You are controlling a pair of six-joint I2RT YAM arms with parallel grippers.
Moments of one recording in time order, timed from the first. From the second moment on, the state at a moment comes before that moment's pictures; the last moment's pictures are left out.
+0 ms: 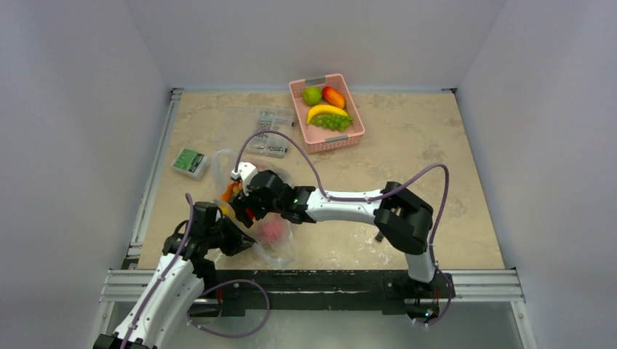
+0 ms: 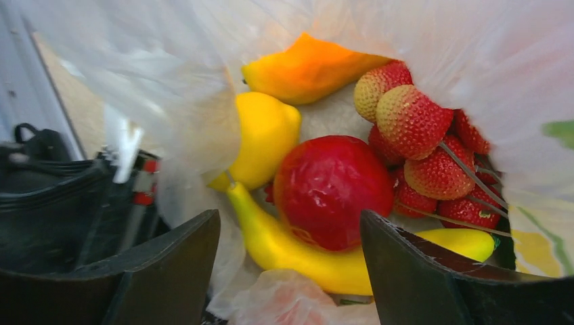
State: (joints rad) left arm -0.22 0.55 0.27 -0.72 0.39 -1.04; right arm 1.16 1.92 1.36 0.03 0.03 0.25
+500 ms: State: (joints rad) left arm -0.22 0.54 0.27 -0.73 0.39 -1.04; right arm 1.16 2.08 1.46 -0.01 0.16 0.17
